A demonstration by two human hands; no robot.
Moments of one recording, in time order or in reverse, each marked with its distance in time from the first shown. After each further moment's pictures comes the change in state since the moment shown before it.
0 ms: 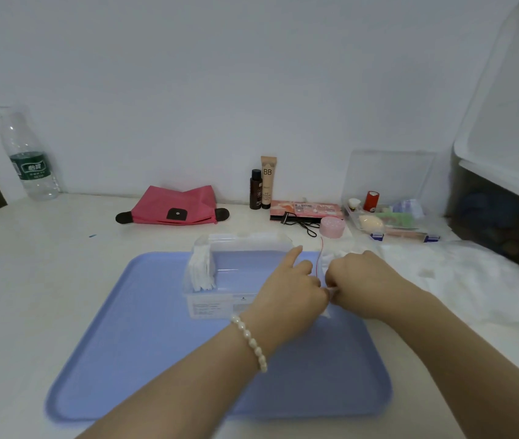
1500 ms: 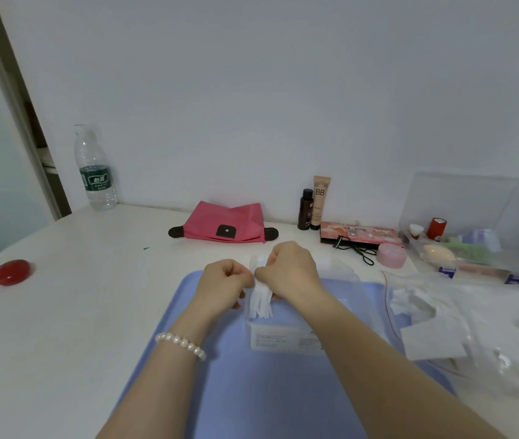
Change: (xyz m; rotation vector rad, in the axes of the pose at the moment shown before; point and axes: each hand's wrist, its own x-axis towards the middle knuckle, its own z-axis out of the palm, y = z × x) left_hand -0.084 -0.125 0.030 -1.402 0.379 -1.153; right_hand 0.118 -0.125 -0.035 1.120 0.144 0.235
